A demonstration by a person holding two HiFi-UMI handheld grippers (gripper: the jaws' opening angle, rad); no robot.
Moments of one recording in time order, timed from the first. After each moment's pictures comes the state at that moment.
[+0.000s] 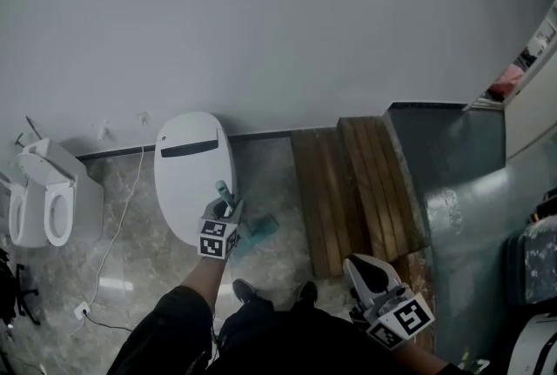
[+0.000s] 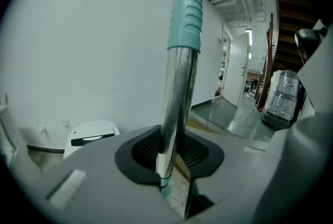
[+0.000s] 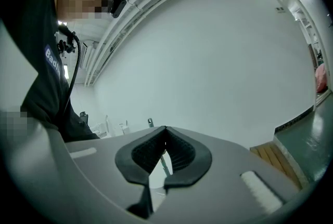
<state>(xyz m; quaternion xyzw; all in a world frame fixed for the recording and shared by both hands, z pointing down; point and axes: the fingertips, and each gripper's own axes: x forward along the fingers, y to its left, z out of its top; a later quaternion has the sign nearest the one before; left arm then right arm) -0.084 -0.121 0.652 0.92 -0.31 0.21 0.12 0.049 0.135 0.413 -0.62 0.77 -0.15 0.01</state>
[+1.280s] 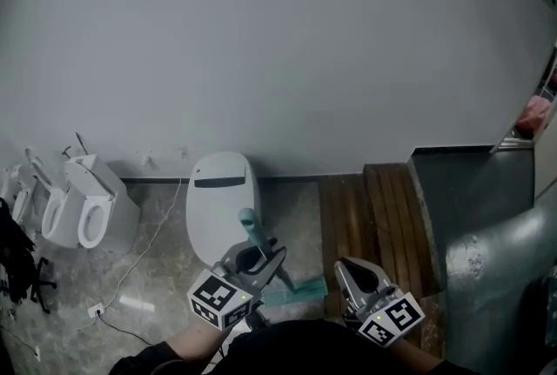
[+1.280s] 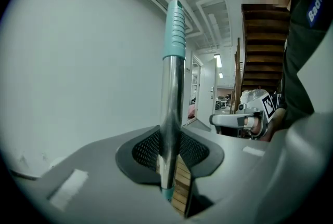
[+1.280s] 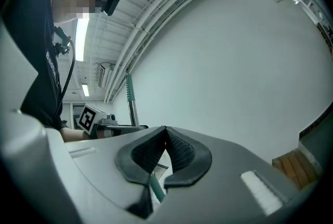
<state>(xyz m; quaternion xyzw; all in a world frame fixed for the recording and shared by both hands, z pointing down) -0.009 0.068 0.381 0.97 -0.20 0.08 0.06 0.089 0.139 0.380 -0.54 0.83 -0.12 0.10</state>
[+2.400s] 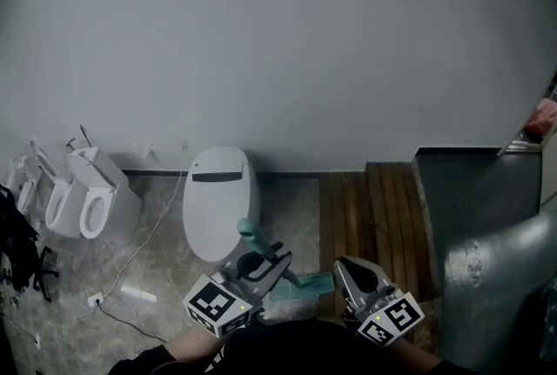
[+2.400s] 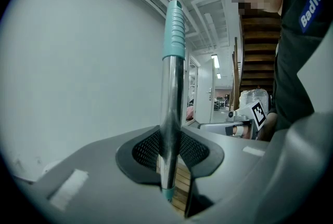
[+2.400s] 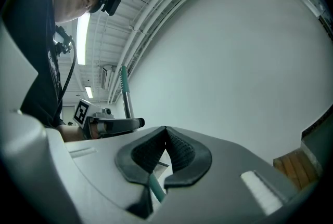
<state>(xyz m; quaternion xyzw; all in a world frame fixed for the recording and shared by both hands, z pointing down) 0.042 0.088 0.359 0.98 -0.19 0.07 0.05 0.134 0.133 0.384 -0.52 0.84 -0.13 0.10</state>
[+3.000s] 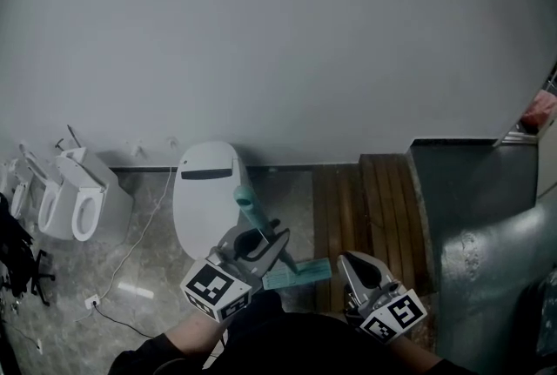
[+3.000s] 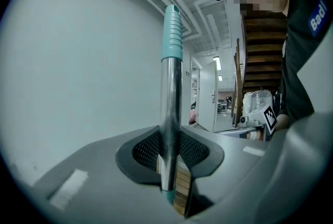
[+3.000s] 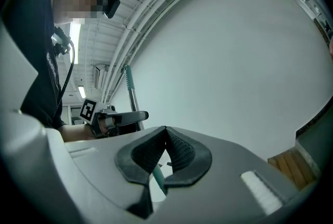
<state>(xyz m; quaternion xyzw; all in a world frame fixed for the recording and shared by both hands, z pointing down) 0.070 0.030 0.358 0.98 -0.20 0.05 0.04 0.161 0.110 0.397 -0.54 0.83 -0.13 0.10</state>
